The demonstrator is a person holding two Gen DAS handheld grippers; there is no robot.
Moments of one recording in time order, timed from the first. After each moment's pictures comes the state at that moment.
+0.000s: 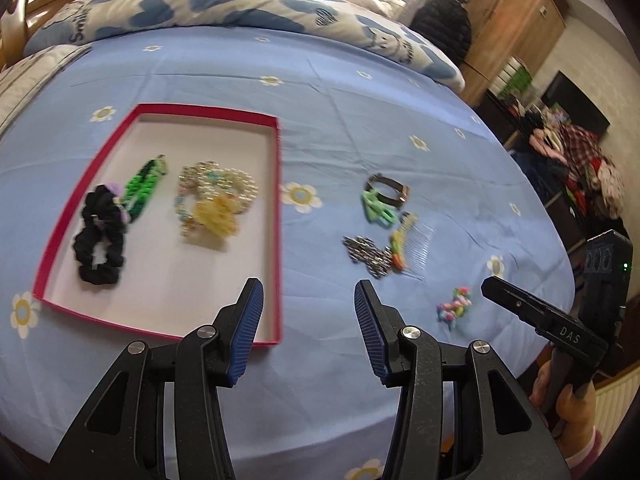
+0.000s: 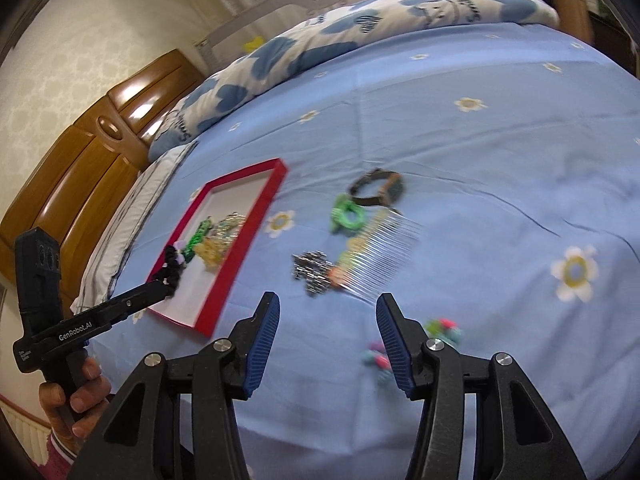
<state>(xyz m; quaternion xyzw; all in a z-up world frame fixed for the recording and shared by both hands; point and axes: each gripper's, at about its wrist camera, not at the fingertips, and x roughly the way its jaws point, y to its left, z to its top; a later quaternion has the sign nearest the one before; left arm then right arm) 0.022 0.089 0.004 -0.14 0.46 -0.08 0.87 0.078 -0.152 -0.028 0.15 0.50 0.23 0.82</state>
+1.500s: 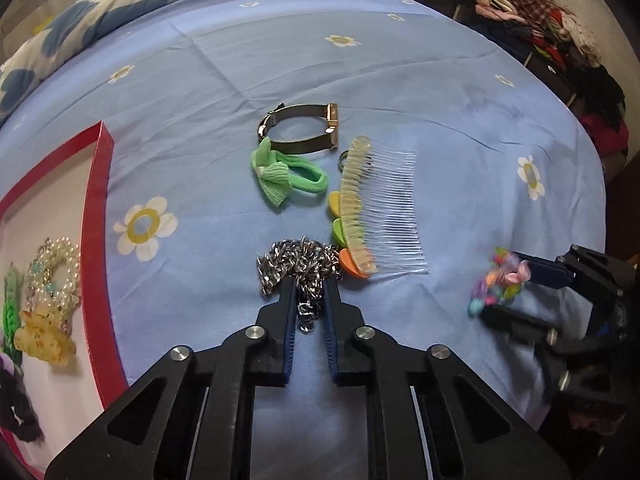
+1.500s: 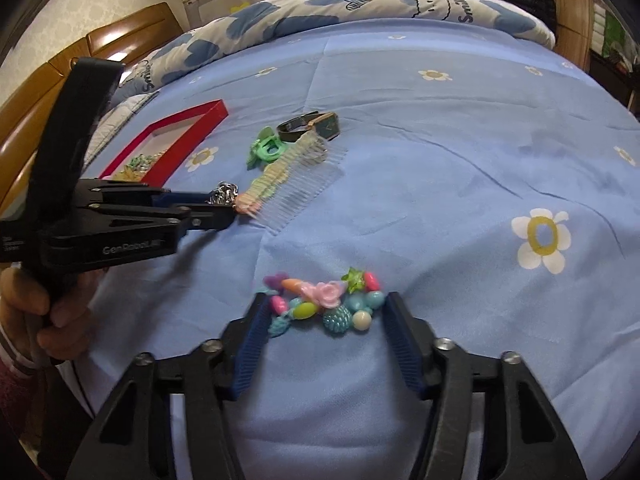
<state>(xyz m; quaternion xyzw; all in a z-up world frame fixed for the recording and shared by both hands) 0.111 -0.027 -0.072 0.07 0.51 -0.18 0.84 0.071 -0.160 -0.085 0.03 0.51 0.19 0.84</state>
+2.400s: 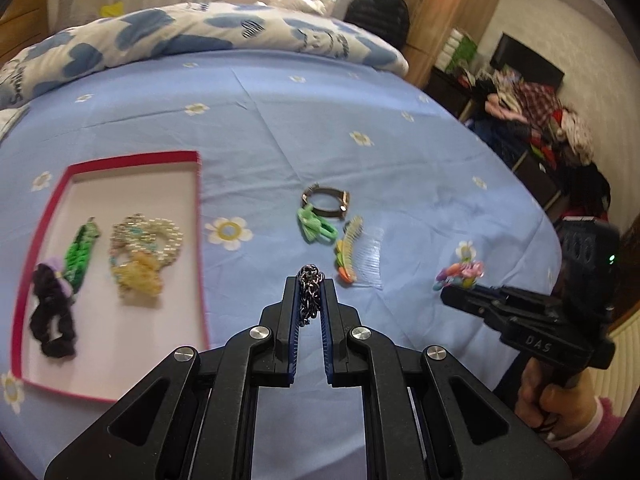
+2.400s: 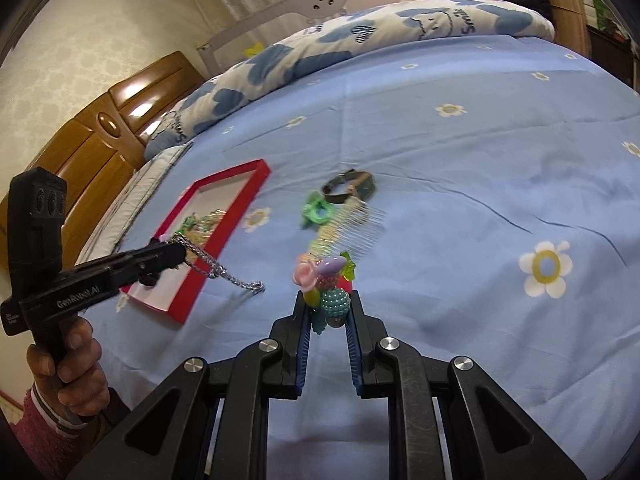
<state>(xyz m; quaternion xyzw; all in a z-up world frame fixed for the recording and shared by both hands) 0.046 0.051 0.023 -0.08 0.42 -0.15 0.89 0.072 -0.162 -0.032 0.13 0.47 0.25 0.84</state>
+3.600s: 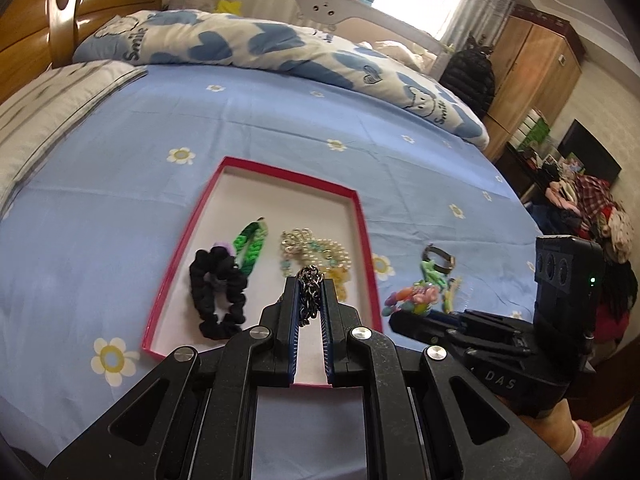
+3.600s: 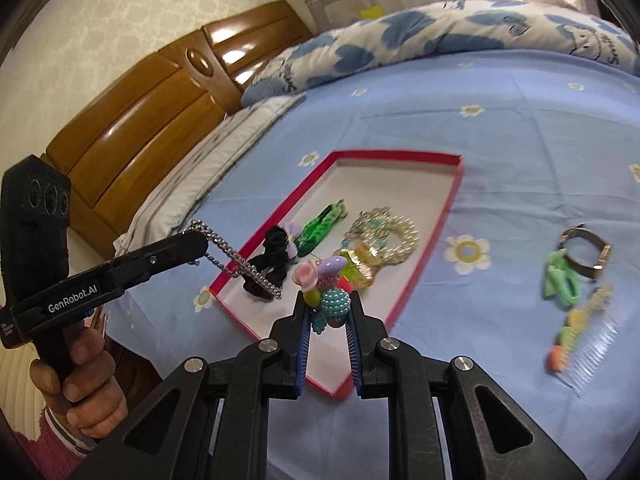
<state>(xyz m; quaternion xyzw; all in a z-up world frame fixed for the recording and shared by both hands) 0.013 0.201 0.031 -0.17 0.39 -0.01 0.90 0.101 0.037 -0.019 0.08 0.48 0.42 0.77</state>
